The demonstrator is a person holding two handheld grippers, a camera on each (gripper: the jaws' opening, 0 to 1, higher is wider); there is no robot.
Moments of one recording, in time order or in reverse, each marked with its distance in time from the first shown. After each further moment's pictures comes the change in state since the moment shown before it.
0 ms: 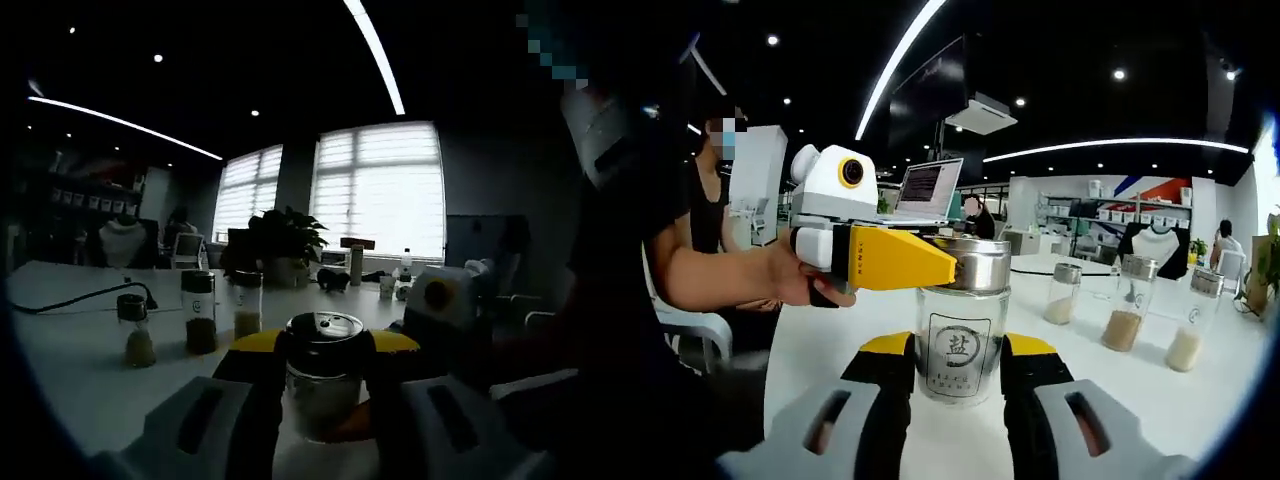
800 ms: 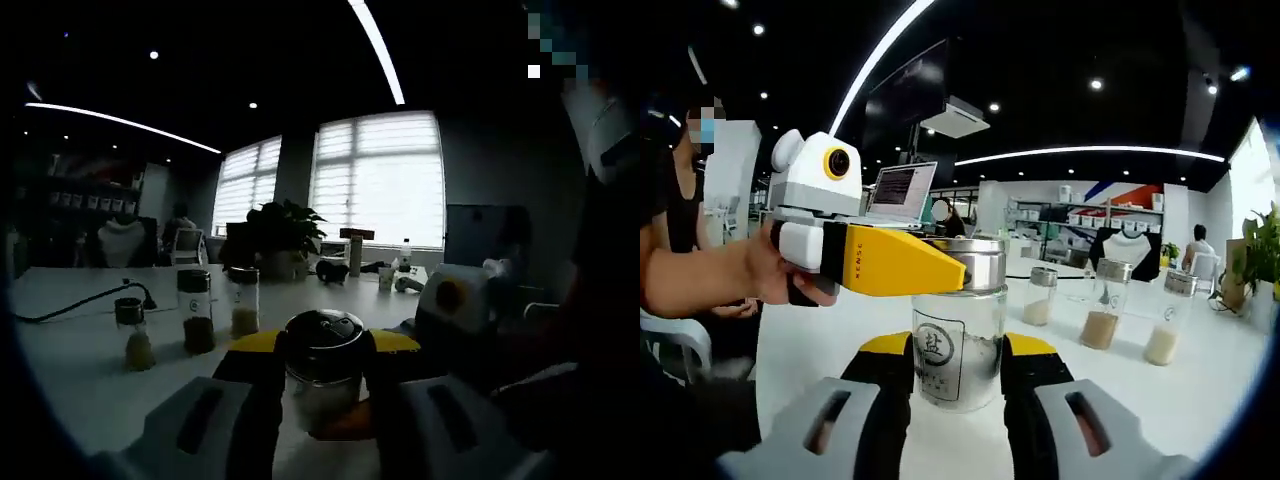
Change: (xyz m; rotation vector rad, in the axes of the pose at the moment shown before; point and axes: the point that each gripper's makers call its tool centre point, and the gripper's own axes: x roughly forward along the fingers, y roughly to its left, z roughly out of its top) left arm -0.002 -0.011 0.006 0.046 0.051 -0.053; right arm -0.006 -0.001 0.008 -0.006 -0.036 -0.088
